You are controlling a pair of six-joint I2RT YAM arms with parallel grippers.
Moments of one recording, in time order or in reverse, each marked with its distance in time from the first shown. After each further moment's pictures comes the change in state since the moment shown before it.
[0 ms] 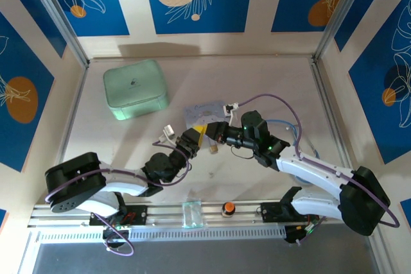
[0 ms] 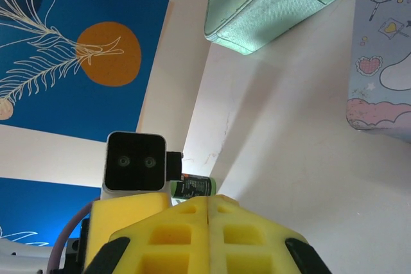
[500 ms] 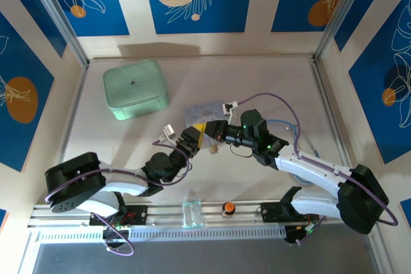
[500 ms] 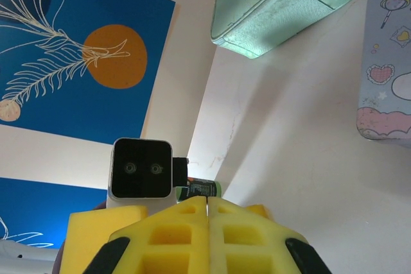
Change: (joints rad) left arm 0.001 -0.001 0.007 -0.014 -0.003 0.022; right arm -0.002 0.024 0.012 0.033 -0.009 0.008
